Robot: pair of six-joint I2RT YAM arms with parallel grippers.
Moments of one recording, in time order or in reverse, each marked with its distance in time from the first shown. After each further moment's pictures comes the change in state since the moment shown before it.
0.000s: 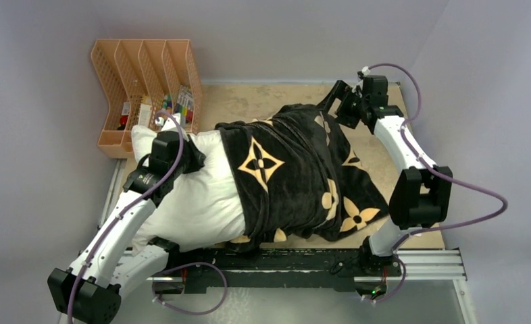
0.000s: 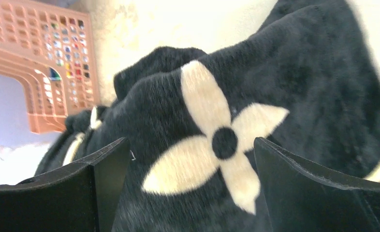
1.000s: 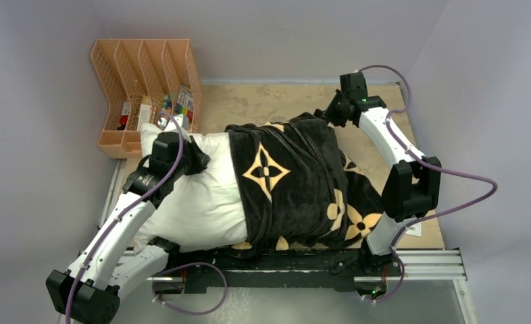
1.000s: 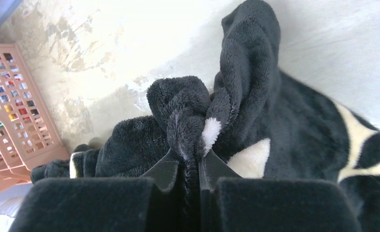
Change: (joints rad) left arm -0.007 -0.010 0.008 -0.037 0.019 -0.002; right arm 0.144 0.130 0.141 -0.178 0.368 0.187
